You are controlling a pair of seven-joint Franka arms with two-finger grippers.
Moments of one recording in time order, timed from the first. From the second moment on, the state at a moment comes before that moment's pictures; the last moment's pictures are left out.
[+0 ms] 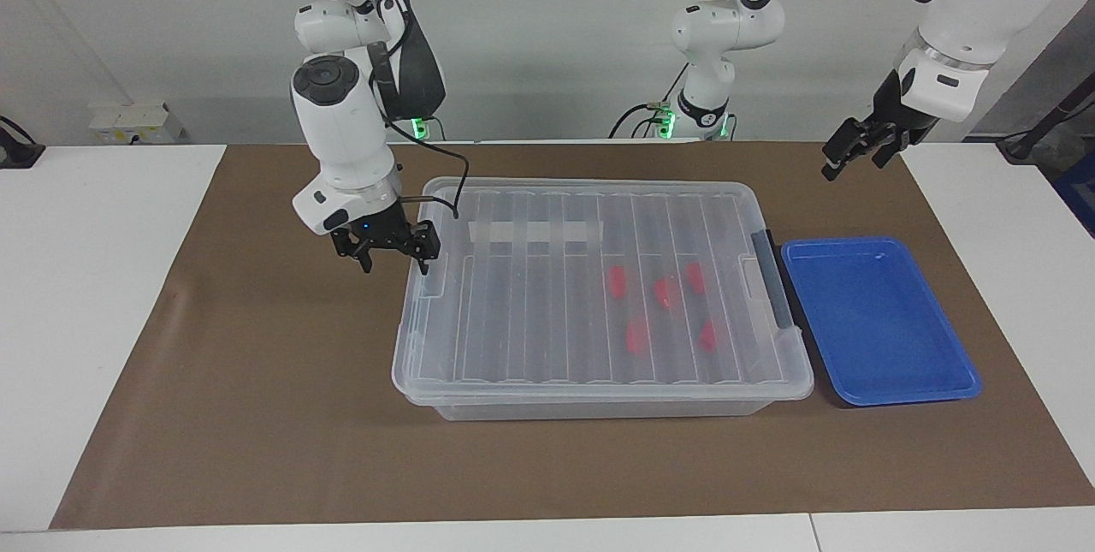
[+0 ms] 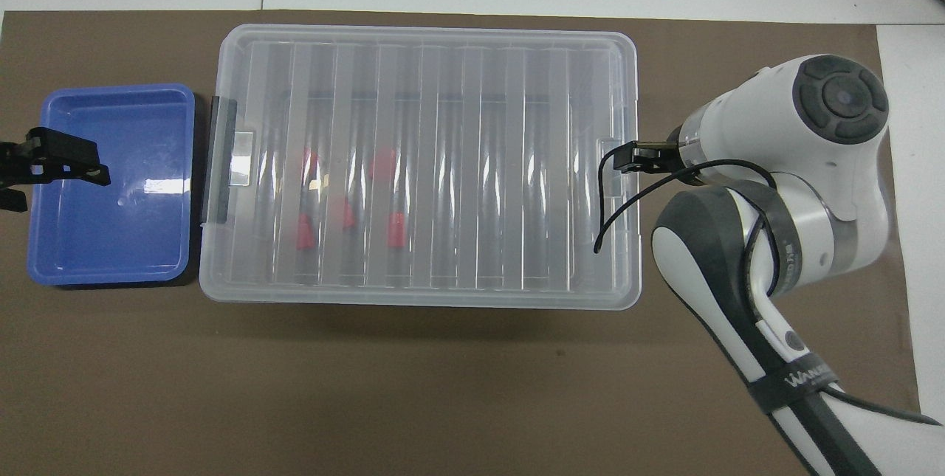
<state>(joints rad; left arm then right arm) 0.08 -0.03 -0.09 -1.61 -0.06 1.58 -0.24 0.21 0.15 0.01 -1.81 -0.01 2.05 0.31</state>
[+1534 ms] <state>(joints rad) 0.03 -0.04 -0.10 -1.66 -0.07 1.71 -0.34 -0.06 0.15 0.01 -1.81 -0.01 2.05 -0.34</state>
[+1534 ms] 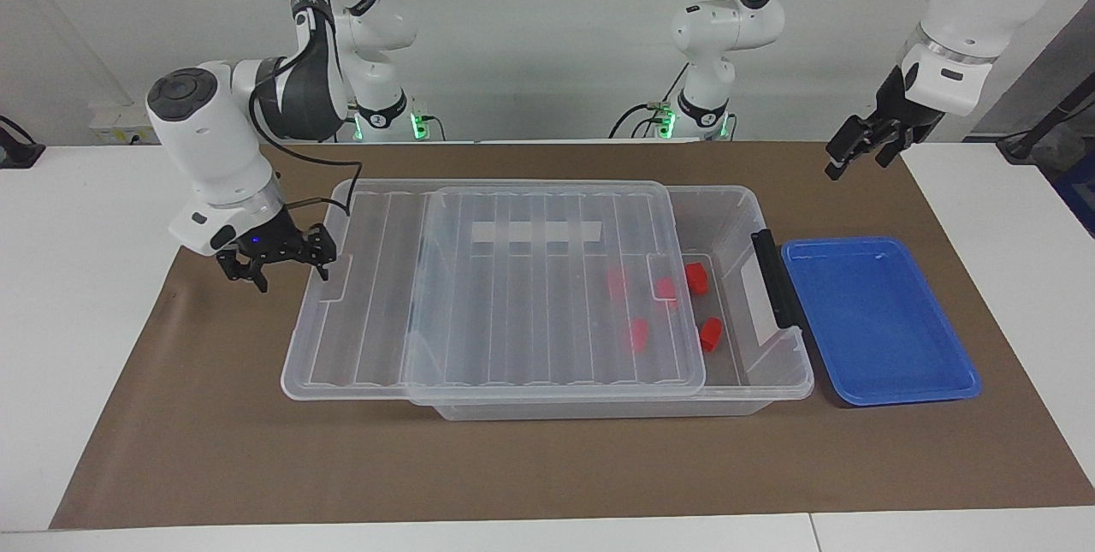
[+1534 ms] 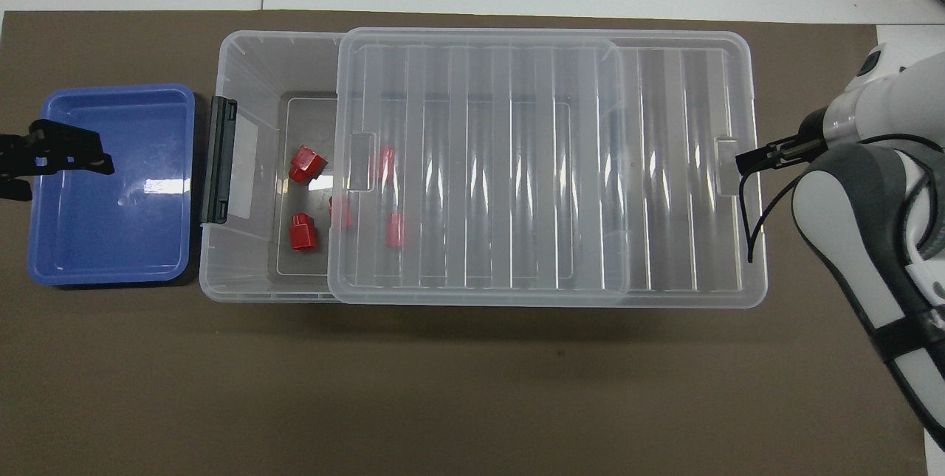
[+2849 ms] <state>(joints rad) -0.28 0.16 -0.10 -1.93 0.06 2.22 -0.75 -0.11 0.06 0.01 -1.80 -0.01 1.89 -0.31</state>
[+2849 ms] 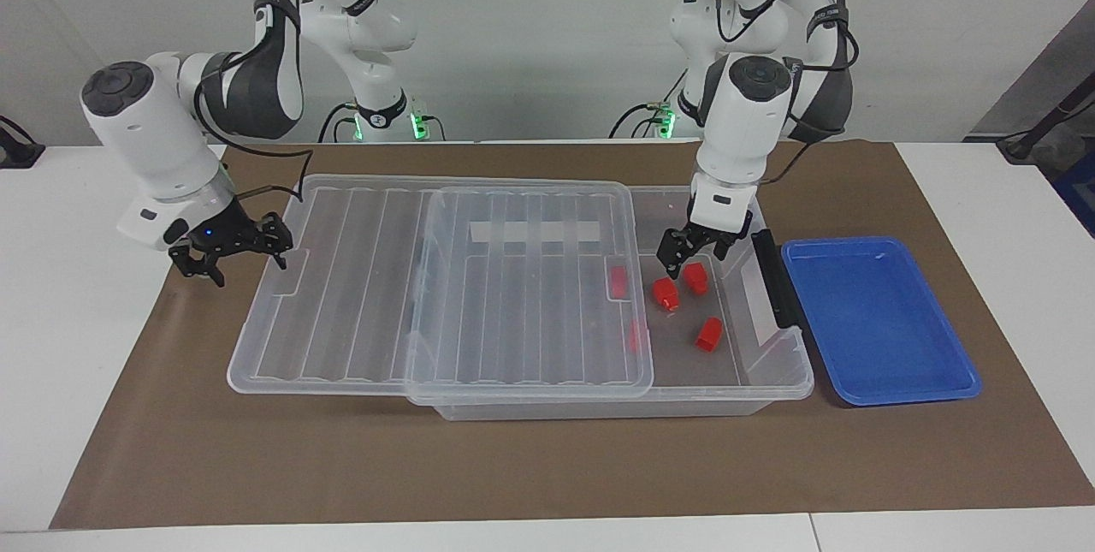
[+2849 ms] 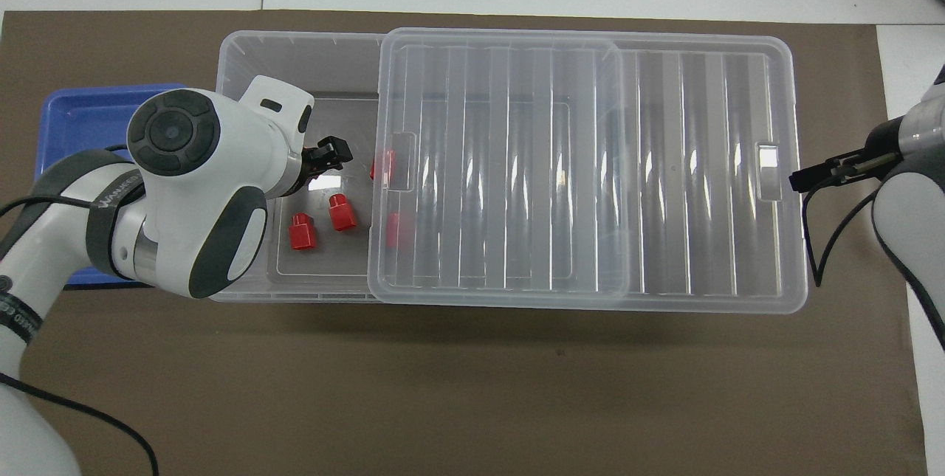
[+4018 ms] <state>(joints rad) -0.33 0.22 -0.11 -2.13 0.06 2.46 -0.75 0.05 -0.03 0.02 -1.60 0.01 1.64 0.08</state>
